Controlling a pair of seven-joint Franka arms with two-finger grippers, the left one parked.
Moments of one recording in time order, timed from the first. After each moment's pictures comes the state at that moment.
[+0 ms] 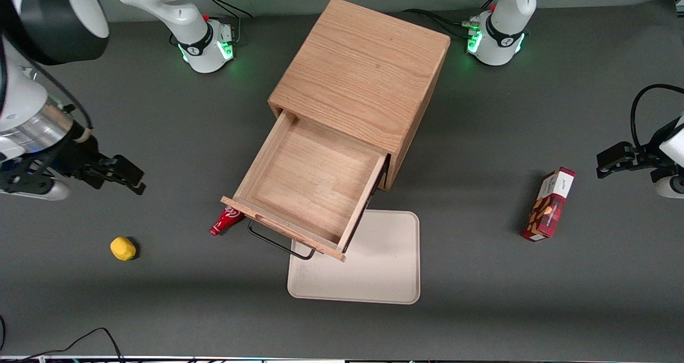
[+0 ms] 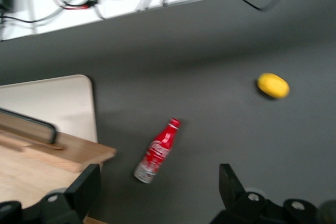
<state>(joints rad) 0.13 0.11 -0.02 -1.57 0.00 1.87 0.34</state>
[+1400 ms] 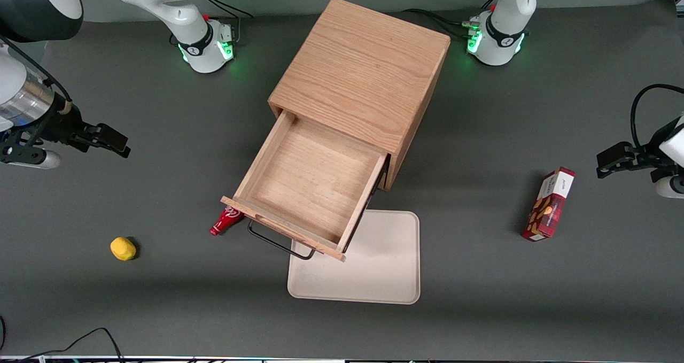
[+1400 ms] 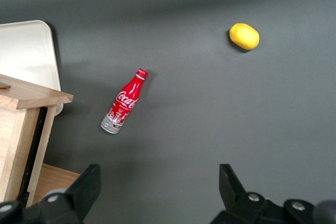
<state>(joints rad) 0.09 -0.02 -0.01 -1.70 0.00 1.72 0.25</state>
